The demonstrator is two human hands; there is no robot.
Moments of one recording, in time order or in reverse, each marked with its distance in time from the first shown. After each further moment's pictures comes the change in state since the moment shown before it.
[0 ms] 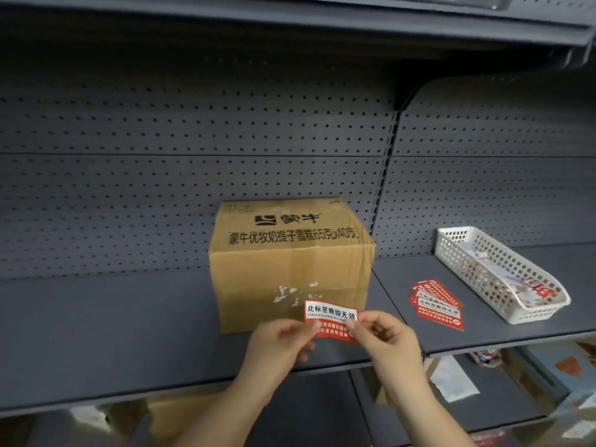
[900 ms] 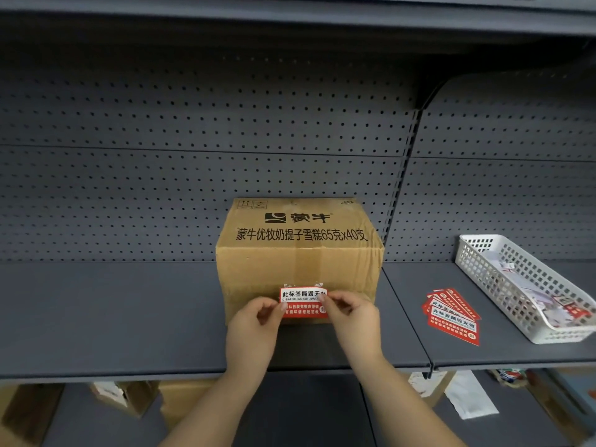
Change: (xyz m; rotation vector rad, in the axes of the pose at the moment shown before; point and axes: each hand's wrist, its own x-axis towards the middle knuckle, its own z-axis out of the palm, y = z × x) left_hand 0.035 -0.035 -0.012 0.254 0.450 0.223; right_hand 0.052 0.028 0.037 -0.417 -0.064 -0.156
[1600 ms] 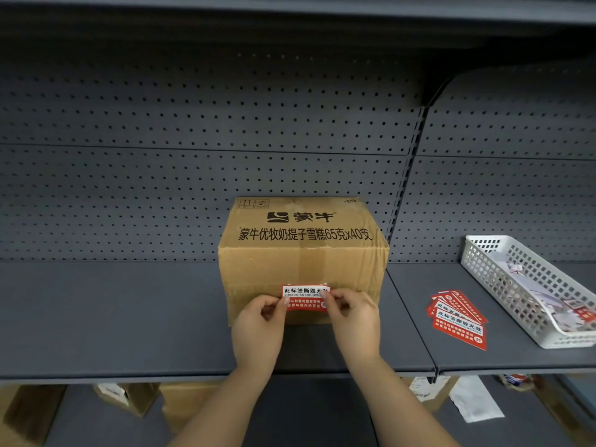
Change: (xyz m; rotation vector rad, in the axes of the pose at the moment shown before) left_hand 0.010 -0.005 0.018 0.001 0.129 0.001; right_hand 0.005 0.006 0.008 -0.197 0.067 -0.121
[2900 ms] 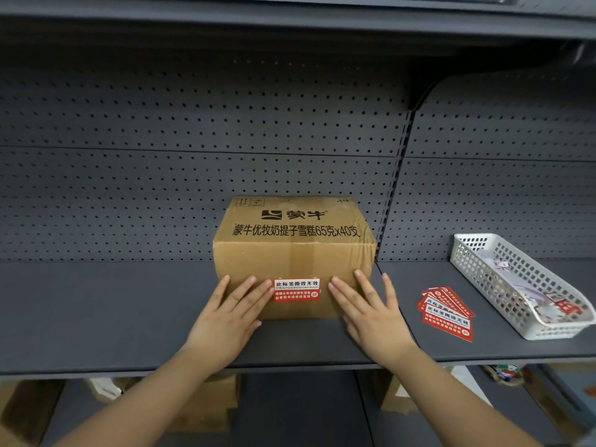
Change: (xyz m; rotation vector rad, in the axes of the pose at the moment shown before) left_hand 0.034 -0.042 -0.058 1.146 -0.331 0.923; right_hand 0.013 0.057 -0.050 -1.025 -0.261 -0.705
